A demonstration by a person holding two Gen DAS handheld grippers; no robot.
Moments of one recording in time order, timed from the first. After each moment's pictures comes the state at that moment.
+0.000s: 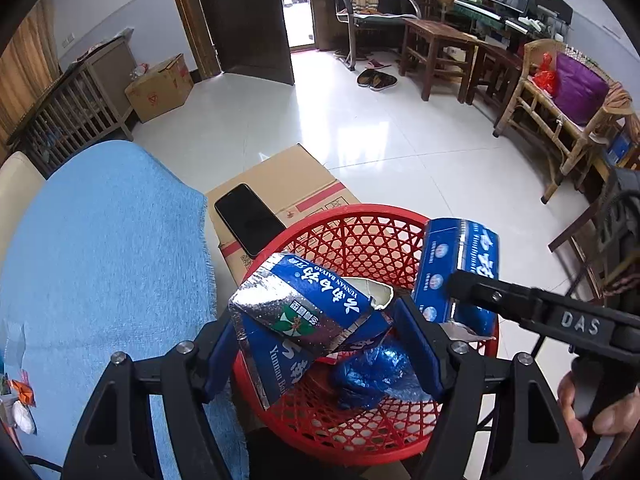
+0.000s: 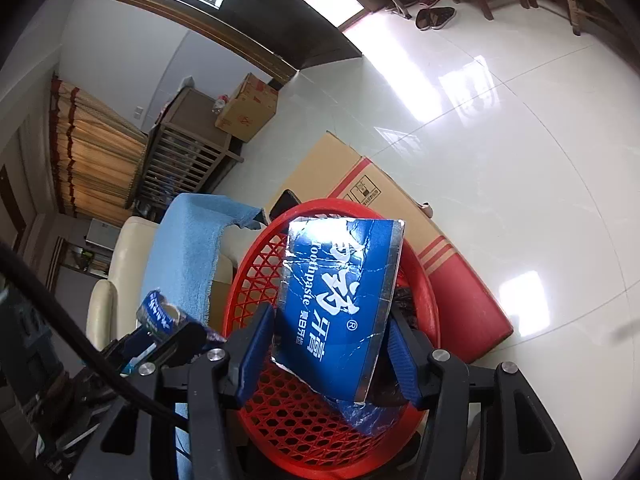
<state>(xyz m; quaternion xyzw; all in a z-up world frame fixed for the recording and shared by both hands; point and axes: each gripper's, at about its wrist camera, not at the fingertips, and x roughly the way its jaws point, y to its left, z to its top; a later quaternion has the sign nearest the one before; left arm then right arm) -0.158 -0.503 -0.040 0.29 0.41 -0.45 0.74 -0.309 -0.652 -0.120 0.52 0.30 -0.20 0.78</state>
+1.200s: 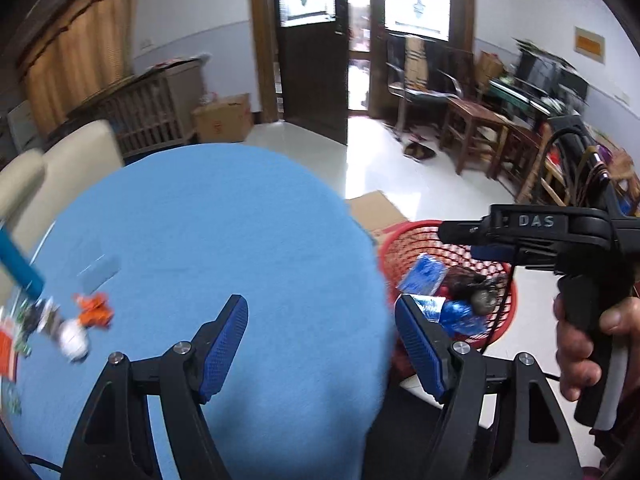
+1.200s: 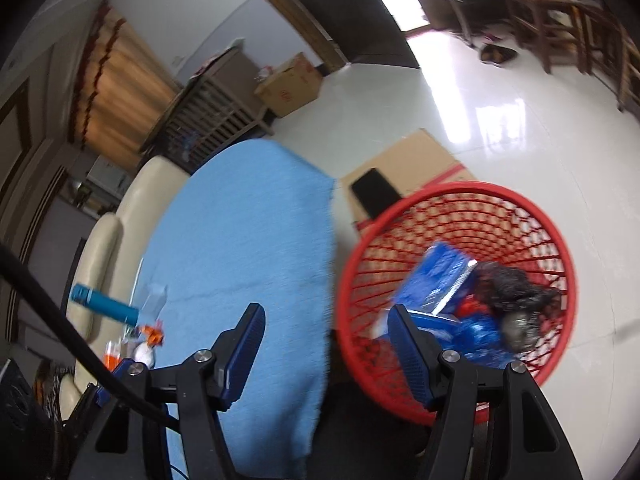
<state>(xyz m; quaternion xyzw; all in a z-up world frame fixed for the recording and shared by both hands) -0.119 -0.279 0.026 0.18 0.34 -0.42 0.83 -0.221 -0.524 -0.021 0.41 0.34 -0.18 0.83</state>
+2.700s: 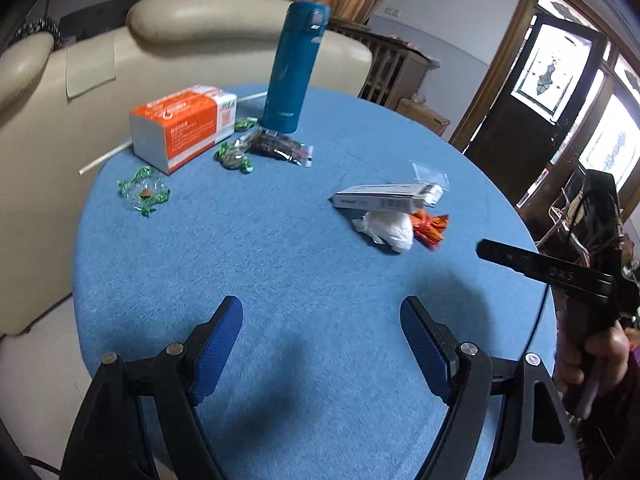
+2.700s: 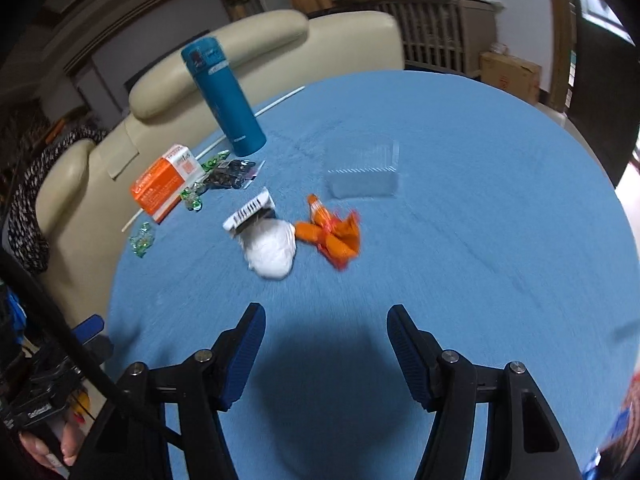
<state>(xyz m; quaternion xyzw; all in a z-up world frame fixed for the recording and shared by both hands) 0.013 0.043 -0.027 -0.09 0.43 -0.16 0.88 0.043 -0.228 -0.013 0.09 0.44 0.09 0.89</state>
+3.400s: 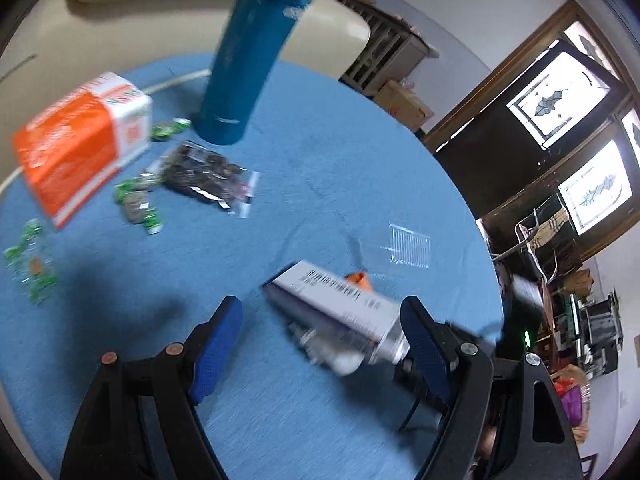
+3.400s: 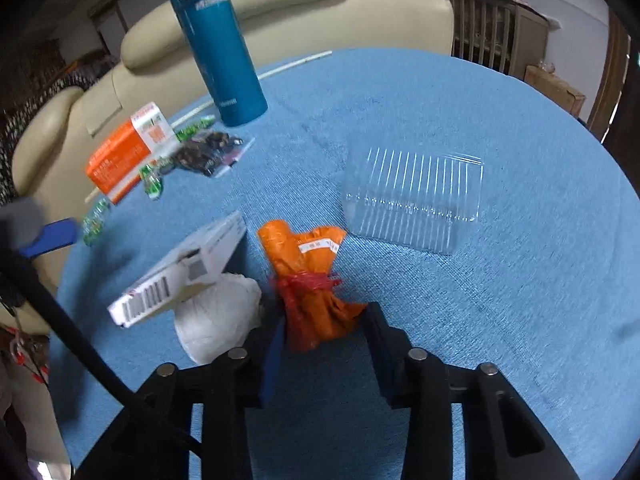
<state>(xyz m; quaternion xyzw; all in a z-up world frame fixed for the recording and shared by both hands) 0.168 -0.016 -0.020 -0.17 0.51 -0.21 0.82 0.145 -0.202 -0.069 0.02 0.47 0.13 0.87</state>
